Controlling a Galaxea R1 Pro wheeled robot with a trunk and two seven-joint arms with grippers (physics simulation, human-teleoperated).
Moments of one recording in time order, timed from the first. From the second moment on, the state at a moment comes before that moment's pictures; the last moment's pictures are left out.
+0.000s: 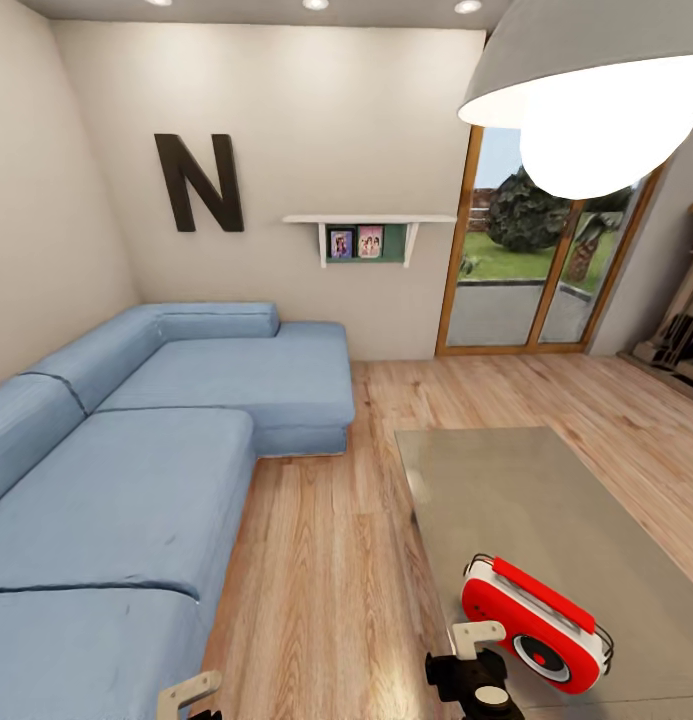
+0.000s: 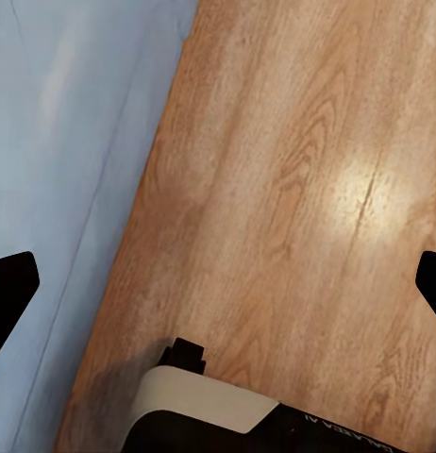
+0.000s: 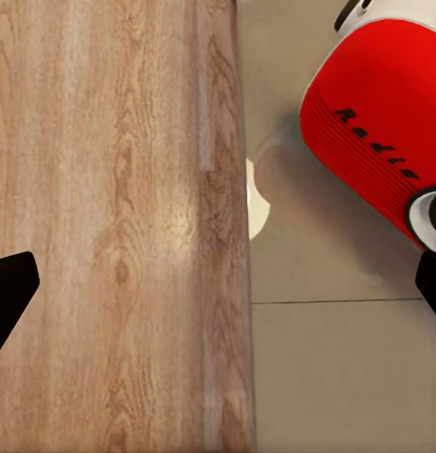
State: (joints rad) left arm 0.05 -0.17 0.19 -1.23 0.05 0.52 0.24; right arm -0.09 0.08 0.14 -1.14 0.04 0.47 -0.22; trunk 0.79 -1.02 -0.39
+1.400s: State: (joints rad) left arm 0.05 -0.17 0.19 -1.25 0.05 0.53 0.25; right arm -0.09 0.08 0.13 -1.15 0.05 0.47 -0.23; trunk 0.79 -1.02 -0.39
